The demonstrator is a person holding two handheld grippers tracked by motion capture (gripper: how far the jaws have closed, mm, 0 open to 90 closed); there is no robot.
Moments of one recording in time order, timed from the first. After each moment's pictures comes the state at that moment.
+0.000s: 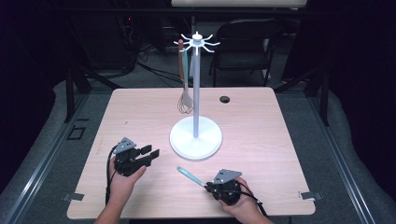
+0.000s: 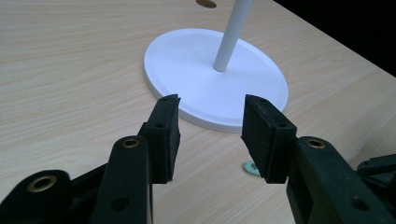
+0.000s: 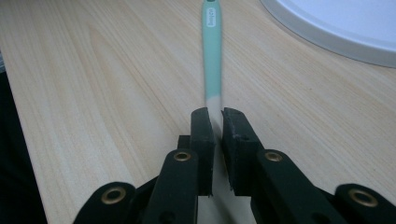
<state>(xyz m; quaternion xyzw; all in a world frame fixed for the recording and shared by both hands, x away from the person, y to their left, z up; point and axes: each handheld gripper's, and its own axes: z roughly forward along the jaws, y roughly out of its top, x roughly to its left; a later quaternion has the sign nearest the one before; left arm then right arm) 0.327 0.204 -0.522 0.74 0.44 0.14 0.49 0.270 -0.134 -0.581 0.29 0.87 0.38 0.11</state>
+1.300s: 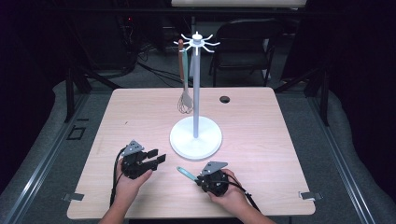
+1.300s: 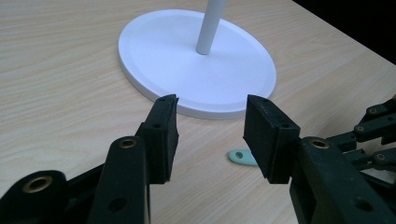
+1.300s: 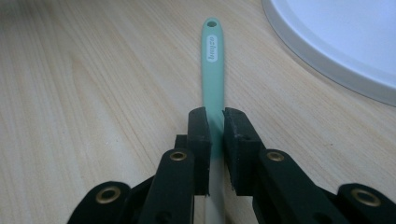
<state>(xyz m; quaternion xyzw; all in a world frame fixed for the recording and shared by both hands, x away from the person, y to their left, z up) 0.326 0.188 -0.533 0.76 0.43 0.12 0.48 0.297 -0.101 -0.580 0.30 0.88 0.37 0.10</state>
